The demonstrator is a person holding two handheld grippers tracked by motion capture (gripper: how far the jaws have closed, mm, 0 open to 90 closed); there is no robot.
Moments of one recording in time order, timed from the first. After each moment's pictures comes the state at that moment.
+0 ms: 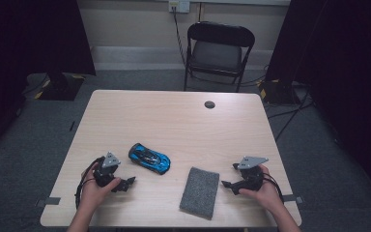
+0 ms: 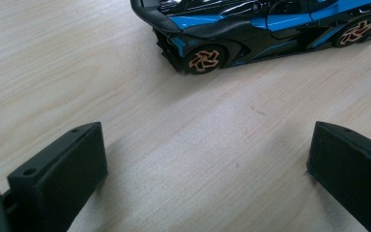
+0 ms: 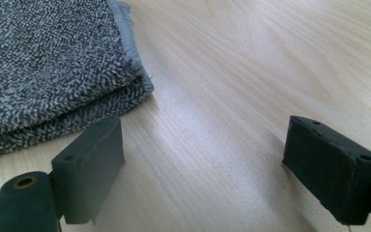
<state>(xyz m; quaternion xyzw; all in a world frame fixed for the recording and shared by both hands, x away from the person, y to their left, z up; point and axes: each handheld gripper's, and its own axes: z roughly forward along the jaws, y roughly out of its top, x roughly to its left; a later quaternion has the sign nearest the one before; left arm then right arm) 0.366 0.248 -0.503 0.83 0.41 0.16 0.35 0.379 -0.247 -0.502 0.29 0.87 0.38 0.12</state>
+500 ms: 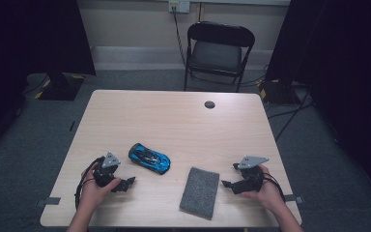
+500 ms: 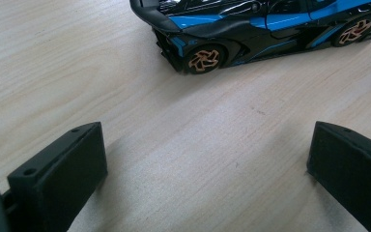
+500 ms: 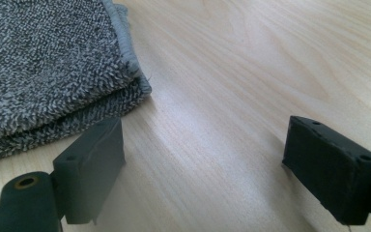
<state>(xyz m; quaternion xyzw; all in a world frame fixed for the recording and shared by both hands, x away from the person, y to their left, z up) 0.366 0.248 -0.503 0.83 0.41 0.16 0.35 0.379 -0.247 -0.502 0.30 0.87 0.38 0.12</state>
